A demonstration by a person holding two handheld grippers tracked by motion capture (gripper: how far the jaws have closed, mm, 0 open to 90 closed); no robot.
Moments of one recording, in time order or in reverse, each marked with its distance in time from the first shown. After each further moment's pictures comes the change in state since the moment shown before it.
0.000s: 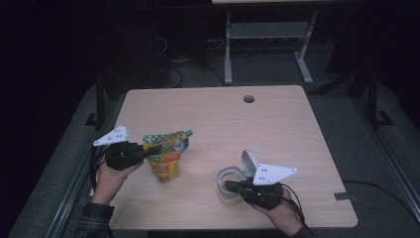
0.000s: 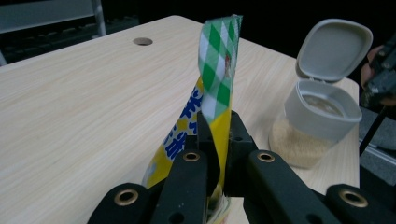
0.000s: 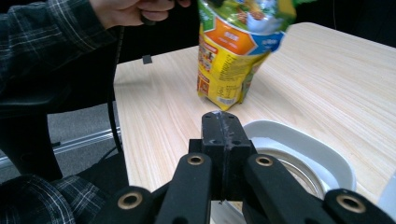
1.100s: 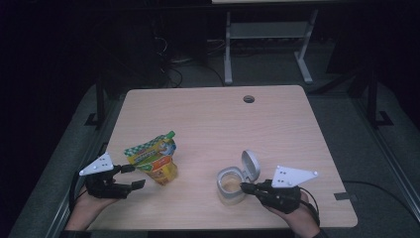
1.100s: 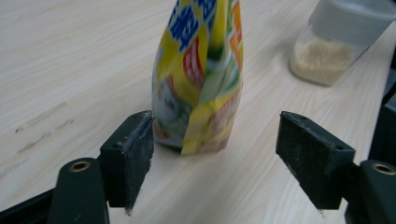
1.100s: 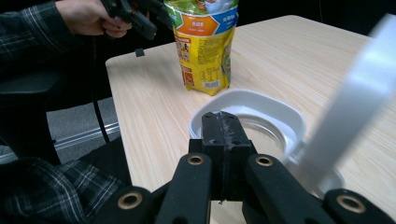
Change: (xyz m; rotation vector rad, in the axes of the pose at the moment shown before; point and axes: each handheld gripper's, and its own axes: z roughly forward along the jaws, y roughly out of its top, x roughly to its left) left arm -0.010 -0.071 -0.038 0.151 0.111 -0.023; right arm -0.007 -0.014 -0.038 0.010 -0.035 0.020
